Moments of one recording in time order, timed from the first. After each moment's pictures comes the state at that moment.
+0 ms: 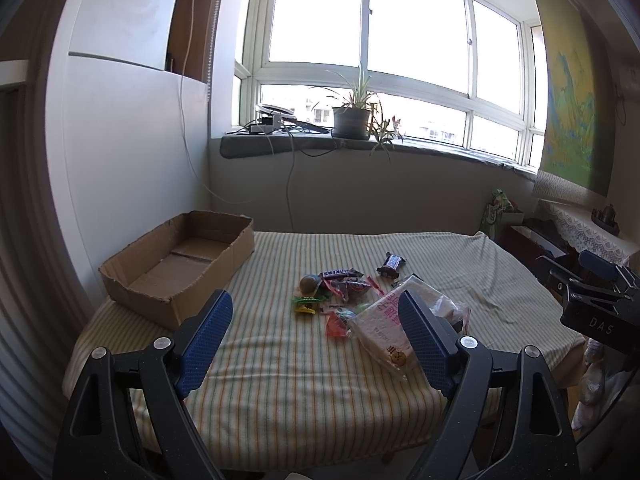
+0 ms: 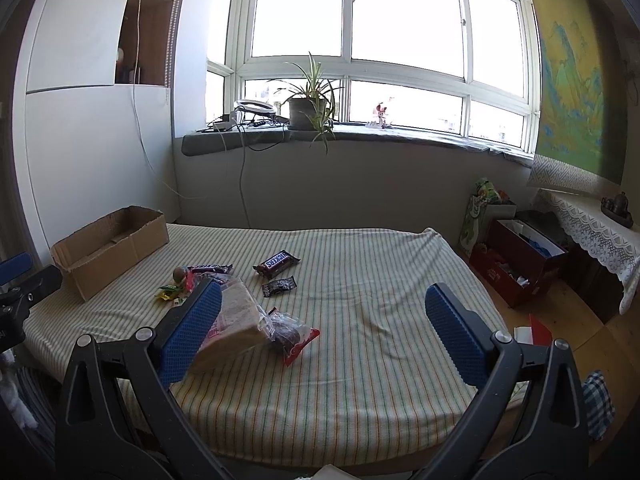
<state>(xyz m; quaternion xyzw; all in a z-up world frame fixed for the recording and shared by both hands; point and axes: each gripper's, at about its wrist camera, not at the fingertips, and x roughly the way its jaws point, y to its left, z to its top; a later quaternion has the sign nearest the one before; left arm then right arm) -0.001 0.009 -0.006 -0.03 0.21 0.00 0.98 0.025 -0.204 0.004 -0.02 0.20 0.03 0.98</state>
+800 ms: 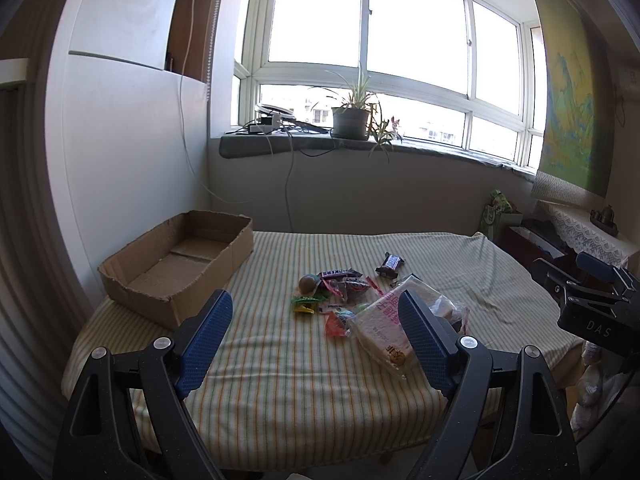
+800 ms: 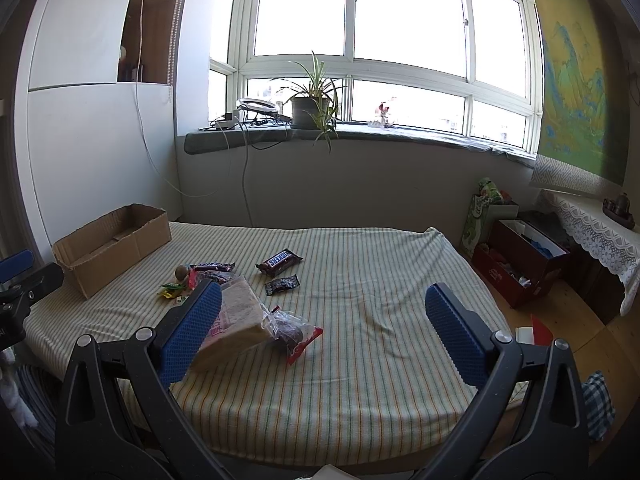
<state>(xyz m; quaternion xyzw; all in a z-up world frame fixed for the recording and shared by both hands) -0.001 0.009 -0.006 -0.03 0.21 0.00 0.98 0.025 -0.203 0.001 -0.02 0.20 0.03 0.98</state>
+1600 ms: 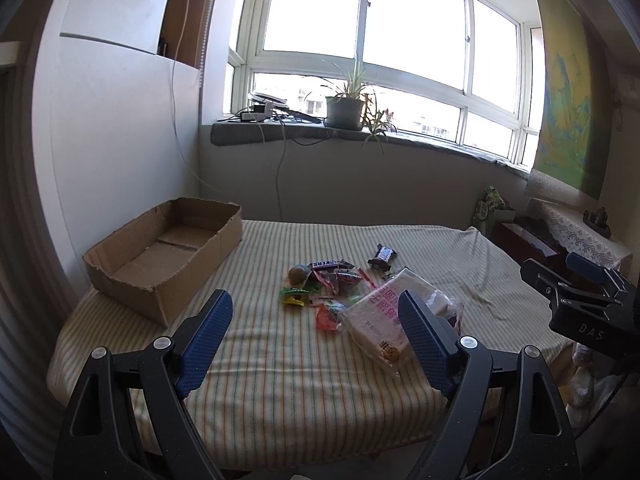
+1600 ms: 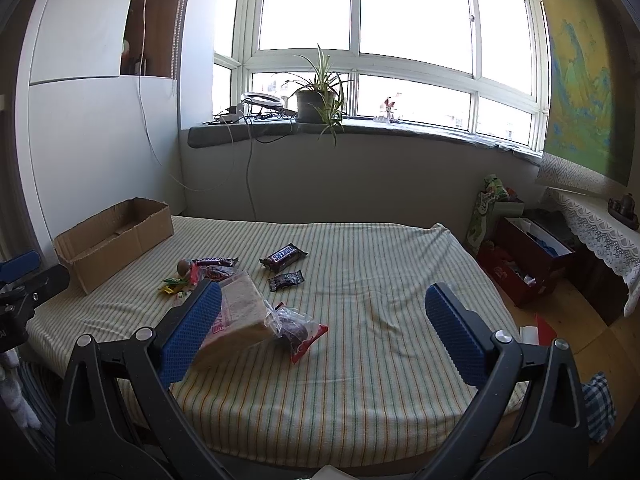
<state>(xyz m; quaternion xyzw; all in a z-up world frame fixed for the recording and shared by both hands) 0.010 0.013 -0.016 -0.05 0.23 -0.02 0.97 0.031 -0.195 -0.010 -0.03 0.21 0.04 0.98</state>
